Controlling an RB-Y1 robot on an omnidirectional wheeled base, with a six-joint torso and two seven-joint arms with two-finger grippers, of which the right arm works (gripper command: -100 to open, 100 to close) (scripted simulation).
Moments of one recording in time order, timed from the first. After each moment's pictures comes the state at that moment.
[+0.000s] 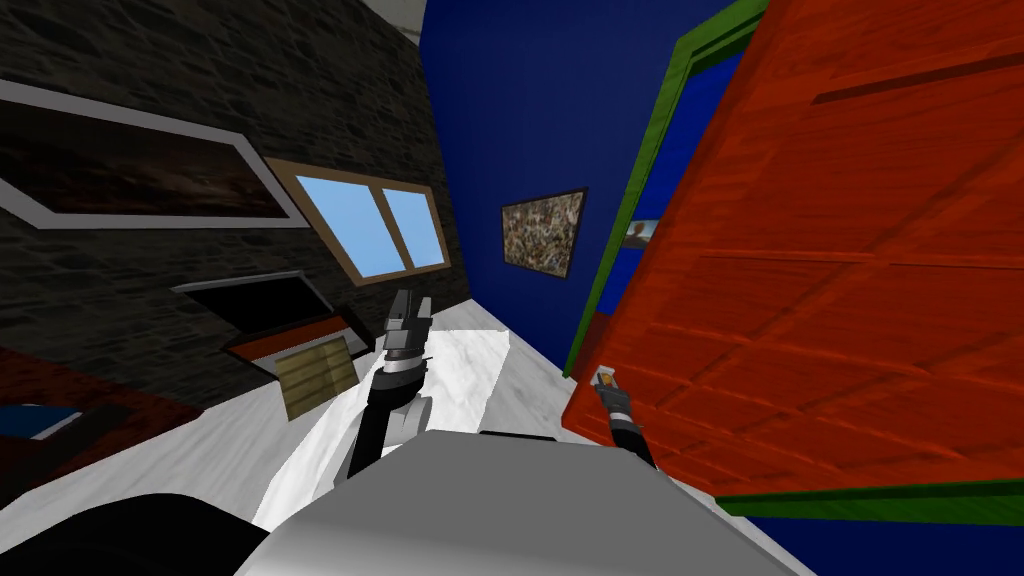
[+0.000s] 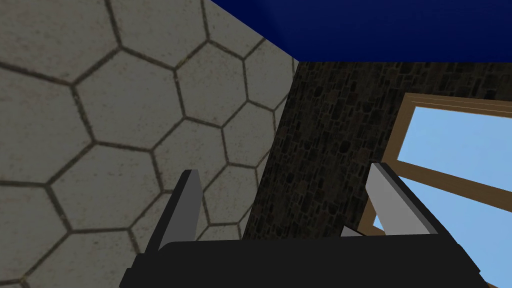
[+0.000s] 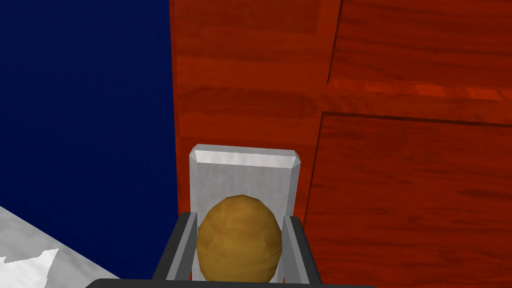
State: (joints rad) arm 0.06 -0.31 0.10 -0.72 -0.43 -0.88 -1.61
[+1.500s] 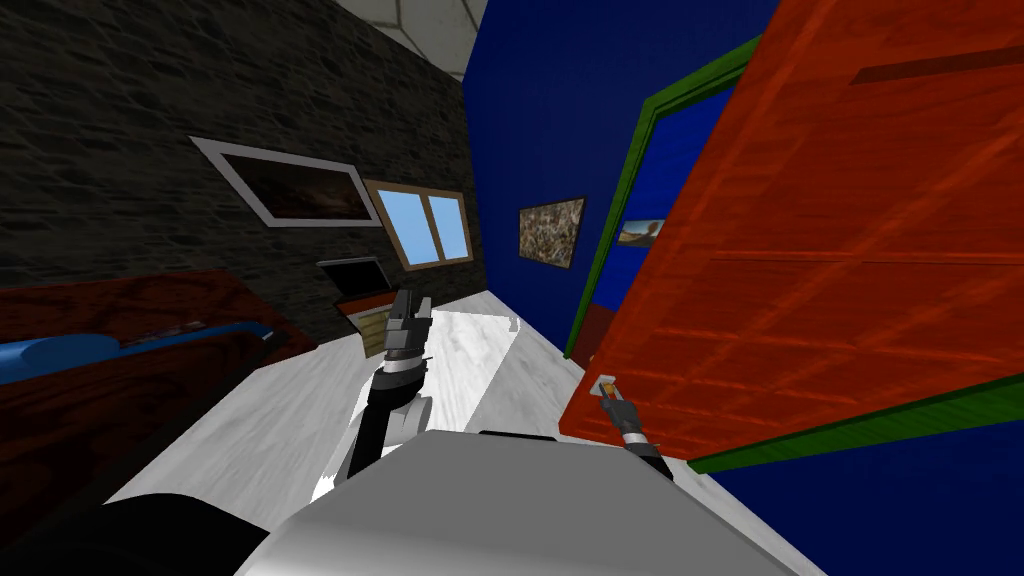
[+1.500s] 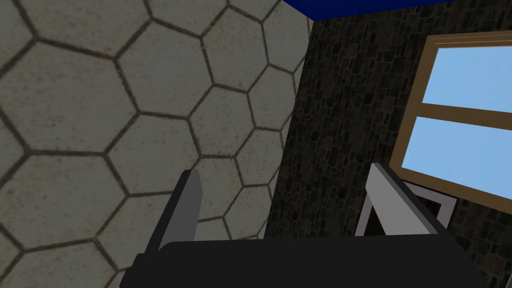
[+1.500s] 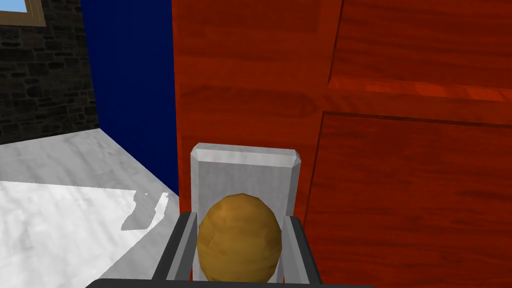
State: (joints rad) arm 0.15 -0.43 0.24 -0.73 -0.34 -1.00 -1.77
